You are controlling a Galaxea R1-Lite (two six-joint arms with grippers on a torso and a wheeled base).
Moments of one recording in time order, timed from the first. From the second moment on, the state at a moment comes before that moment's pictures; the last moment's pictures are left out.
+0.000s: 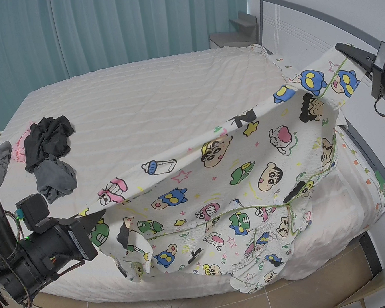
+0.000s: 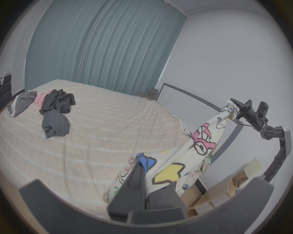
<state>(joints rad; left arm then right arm) -0.62 1.21 -0.39 -0.62 0.20 -0.36 0.25 1.32 -0.93 -0.66 0.25 0.65</state>
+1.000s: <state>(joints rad) -0.48 1.73 -0.57 -0.77 0.21 -0.45 0.13 1.77 -1.07 -0.73 0.38 0.67</state>
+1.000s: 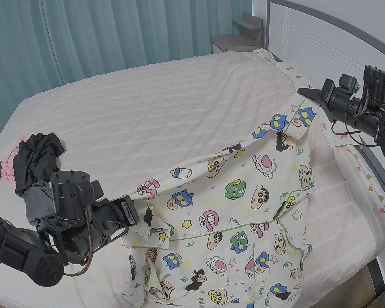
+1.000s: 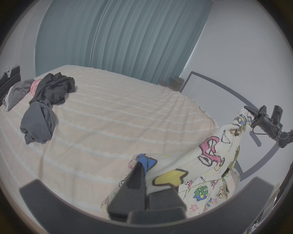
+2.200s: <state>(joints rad) -0.26 2.31 -1.09 -1.11 0.38 -0.46 -0.01 2.24 -1.37 -0.94 0.35 1.05</state>
